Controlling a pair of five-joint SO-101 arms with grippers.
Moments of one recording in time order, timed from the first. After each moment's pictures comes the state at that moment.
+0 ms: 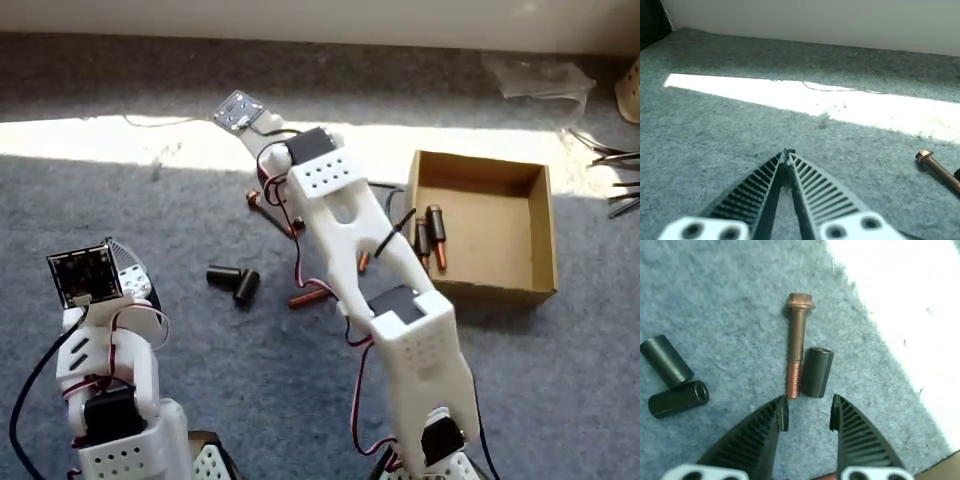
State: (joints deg) left arm -21.5 -103.8 87.3 44.5 1.5; right arm -33.8 36.5 -39.2 80.6 26.0
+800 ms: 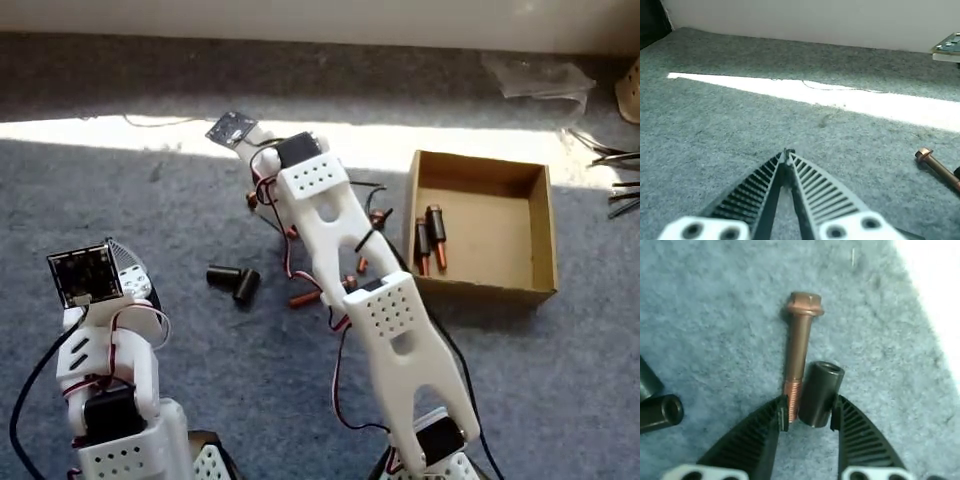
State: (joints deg) left arm -21.6 -103.8 87.3 44.5 1.5; right arm -33.5 58.6 -64.0 88.7 29.2
